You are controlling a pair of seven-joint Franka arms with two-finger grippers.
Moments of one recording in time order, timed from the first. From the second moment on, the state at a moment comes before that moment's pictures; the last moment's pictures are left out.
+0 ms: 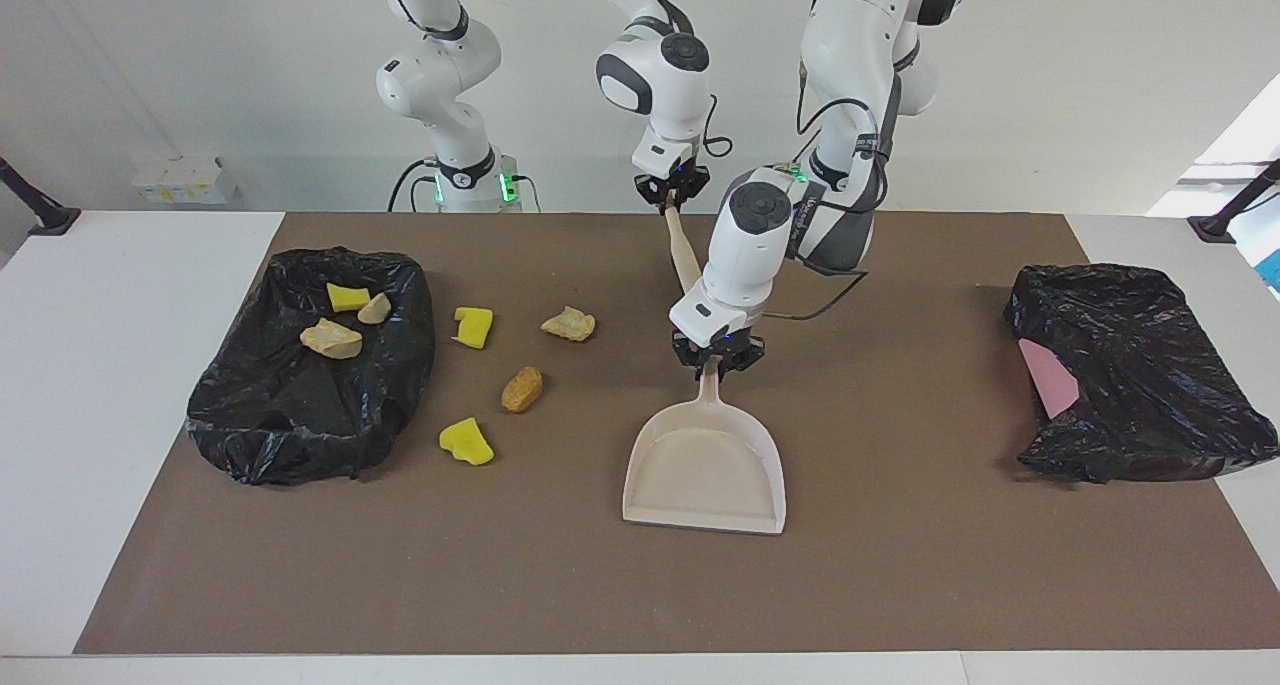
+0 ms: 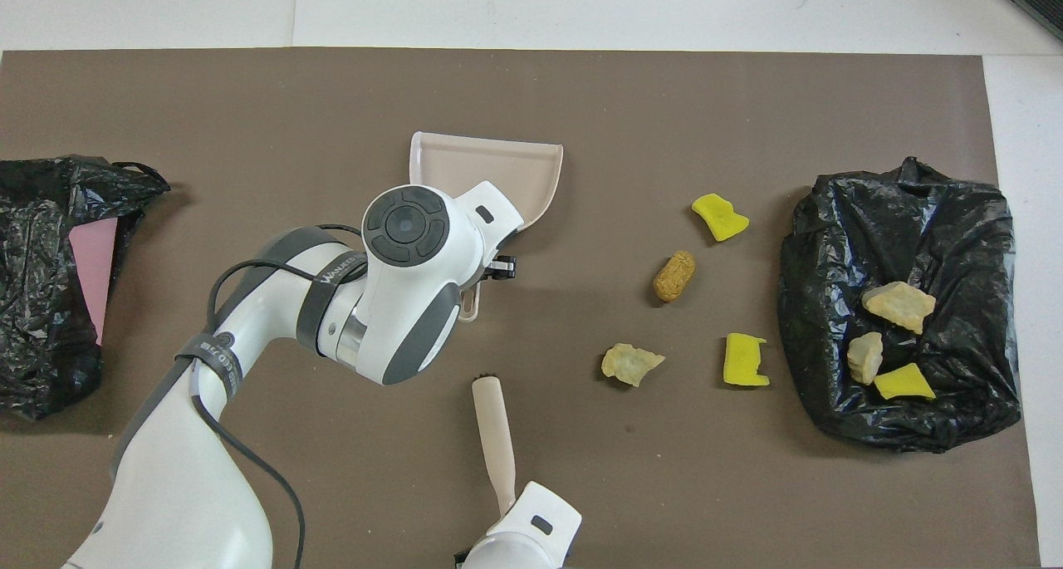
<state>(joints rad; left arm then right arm) -0.58 0.35 0.00 -1.80 -0.05 2.24 -0.41 0.82 -0.10 0.18 -2.33 0.14 2.15 0.77</state>
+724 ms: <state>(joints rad) -0.41 0.16 0.02 -1.78 -0.05 1.88 0.21 0.57 -0.37 0.17 -2.45 -0.02 1.81 0.87</state>
